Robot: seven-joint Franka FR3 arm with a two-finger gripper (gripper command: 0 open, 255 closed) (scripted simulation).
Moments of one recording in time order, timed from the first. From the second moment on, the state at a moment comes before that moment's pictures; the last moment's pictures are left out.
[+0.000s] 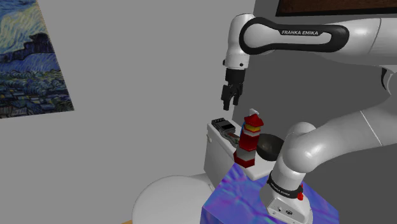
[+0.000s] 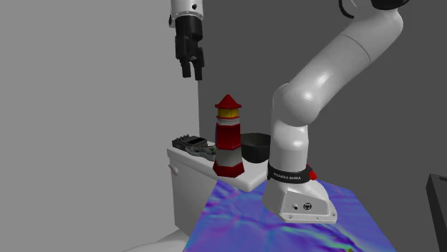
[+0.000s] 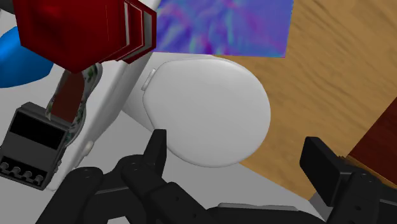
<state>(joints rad) 0.02 -0.78 0.01 -2.42 0.11 1.55 0.02</state>
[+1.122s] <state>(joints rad) -0.19 -0.73 -0.27 -2.53 -0.11 1.78 -0.16</state>
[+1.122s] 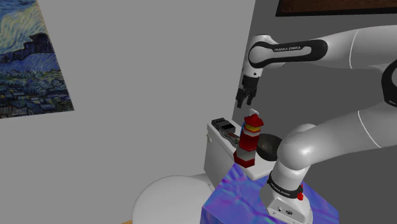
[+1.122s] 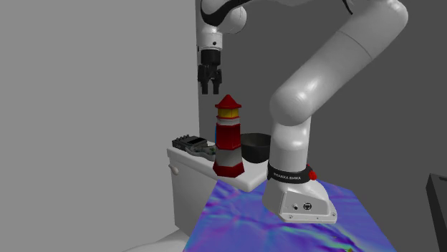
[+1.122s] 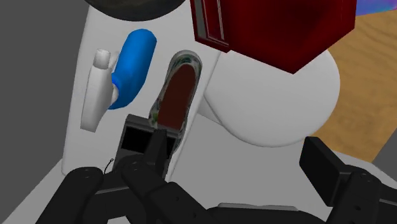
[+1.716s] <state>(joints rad) -0.28 -0.60 -0.45 -2.51 -0.19 1.95 -0.27</state>
